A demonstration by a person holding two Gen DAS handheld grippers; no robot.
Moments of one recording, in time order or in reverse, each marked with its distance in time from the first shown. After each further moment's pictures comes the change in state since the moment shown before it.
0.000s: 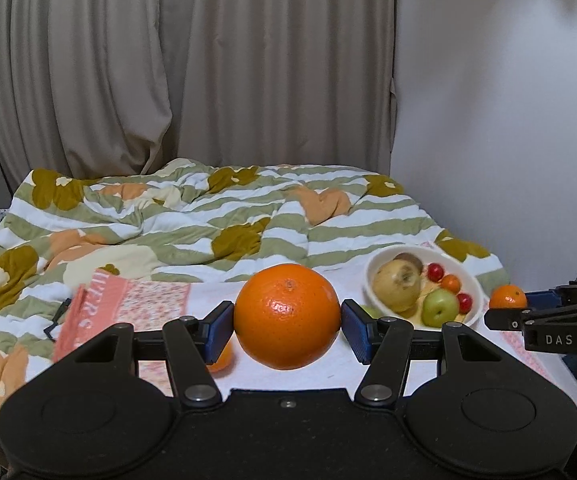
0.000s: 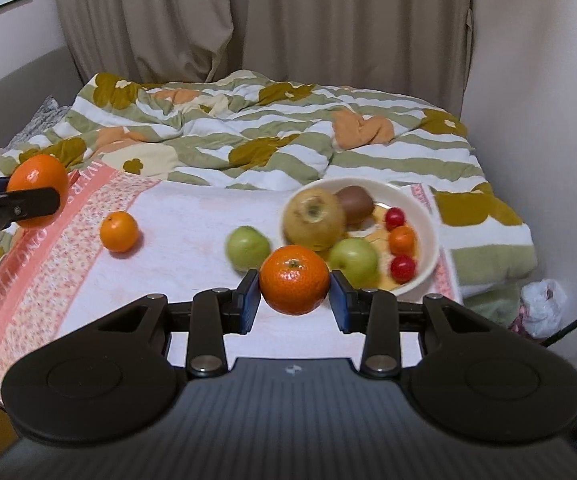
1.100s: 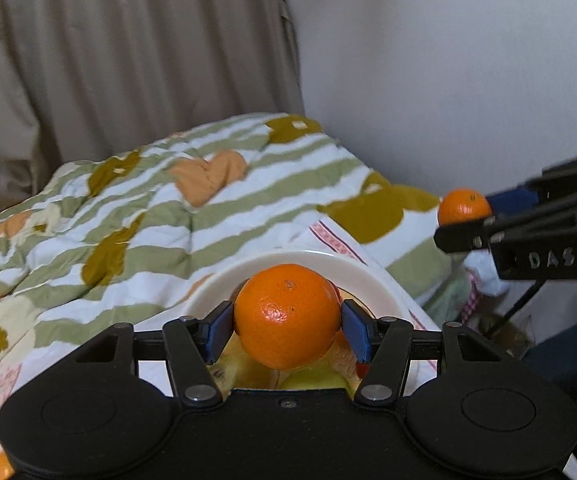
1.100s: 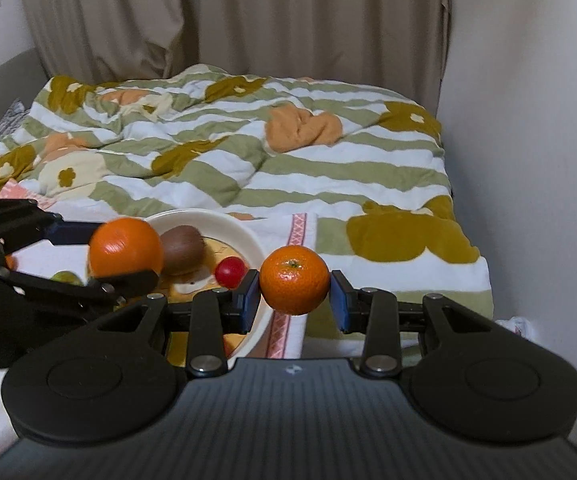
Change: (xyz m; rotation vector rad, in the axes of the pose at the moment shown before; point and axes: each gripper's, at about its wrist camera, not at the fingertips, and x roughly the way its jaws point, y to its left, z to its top) left arm 0.208 -0.194 0.041 0.270 0.181 -0.128; right arm 0.101 -0.193 0.060 0.007 0.043 -0.009
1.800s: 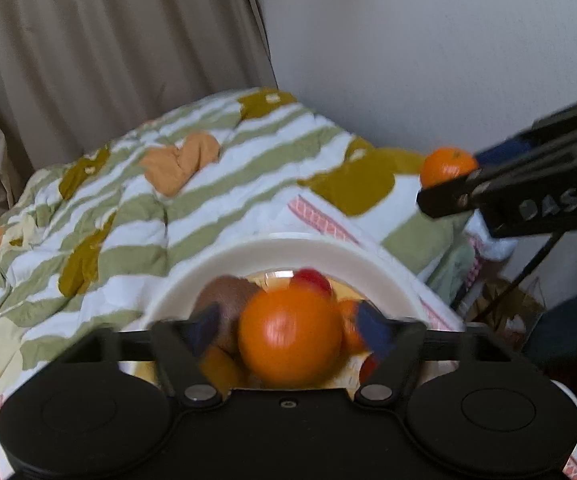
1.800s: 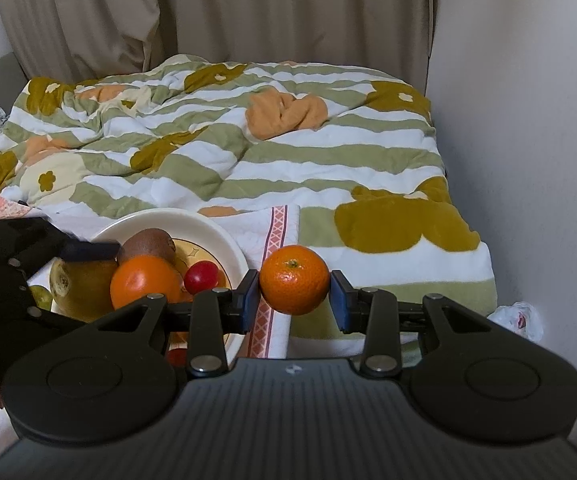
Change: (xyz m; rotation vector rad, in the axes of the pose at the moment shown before) left arm 0.041 -0.009 0.004 0.087 0.041 -0.026; right arm 0.032 -0.012 0.005 0.045 0.041 -0.021
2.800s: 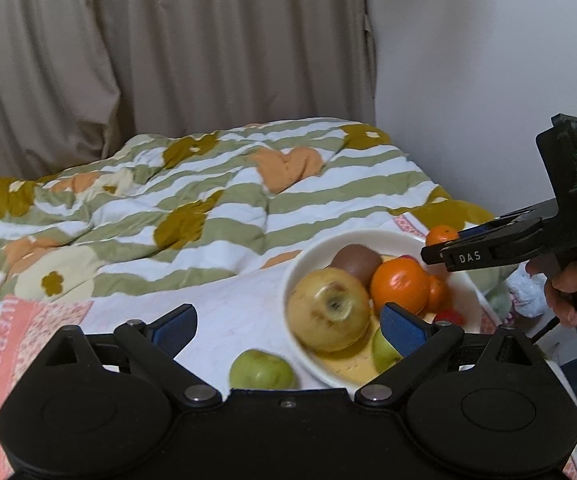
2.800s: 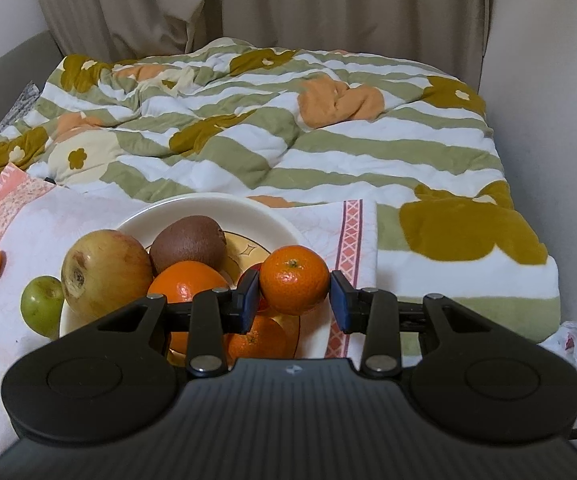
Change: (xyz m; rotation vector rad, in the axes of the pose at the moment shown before) left arm -0.105 0.060 -0.056 -0.271 -0.059 0.178; right arm 0.056 0.038 -0.003 -0.070 0.021 0.113
